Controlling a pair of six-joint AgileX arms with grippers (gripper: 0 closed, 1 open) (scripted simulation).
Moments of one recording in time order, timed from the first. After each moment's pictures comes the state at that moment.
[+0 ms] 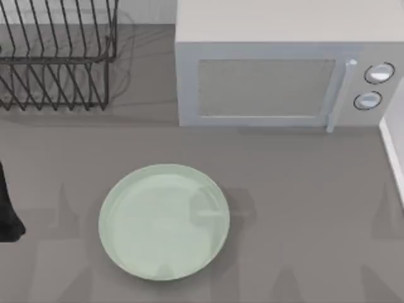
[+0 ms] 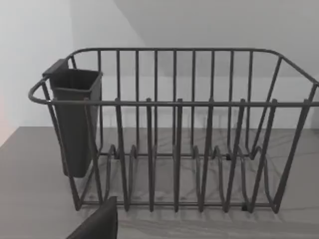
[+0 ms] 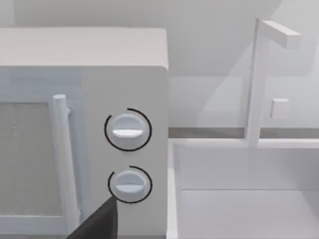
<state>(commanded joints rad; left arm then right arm) 0.00 0.00 0.00 0.00 0.00 0.00 0.00 0.00 0.00 0.00 0.00 0.00</state>
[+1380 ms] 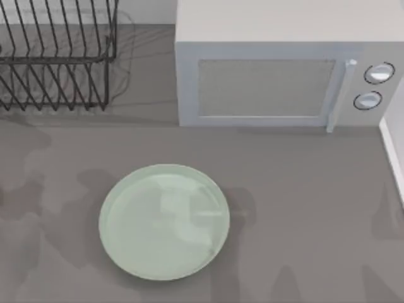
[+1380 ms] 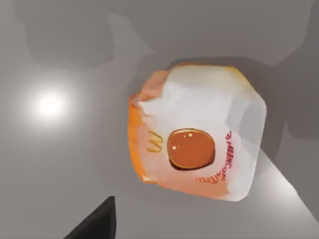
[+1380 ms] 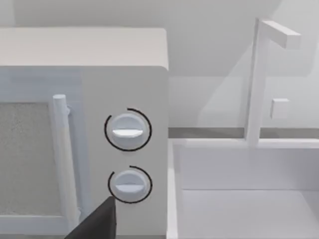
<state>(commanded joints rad) 0.20 1.64 1.13 -0.87 0.00 0.75 0.00 0.00 0.00 0.00 0.00 0.00</state>
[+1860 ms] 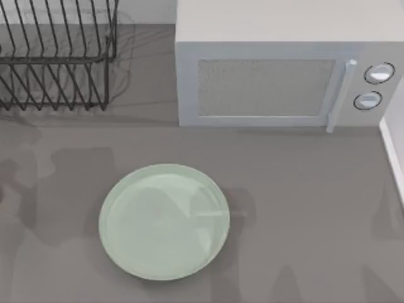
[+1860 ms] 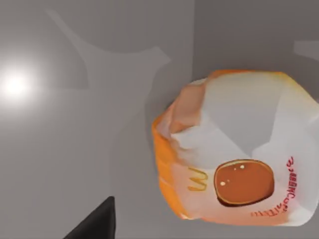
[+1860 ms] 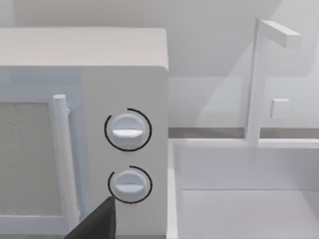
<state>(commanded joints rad) 0.24 1.91 1.36 -1.01 0.01 0.89 0.00 0.00 0.00 0.00 0.00 0.00</state>
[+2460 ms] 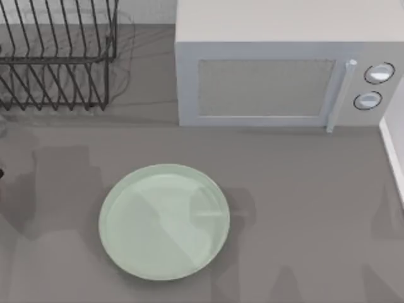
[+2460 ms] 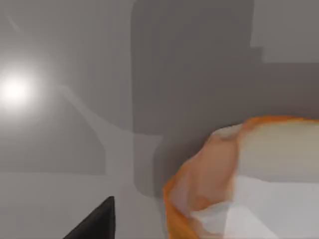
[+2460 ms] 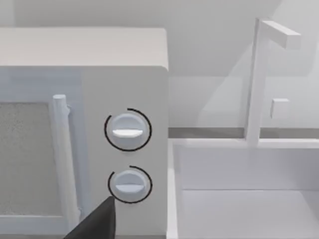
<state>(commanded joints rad) 0.24 1.99 1.27 -0.85 0.01 0.89 0.00 0.00 0.00 0.00 0.00 0.00</state>
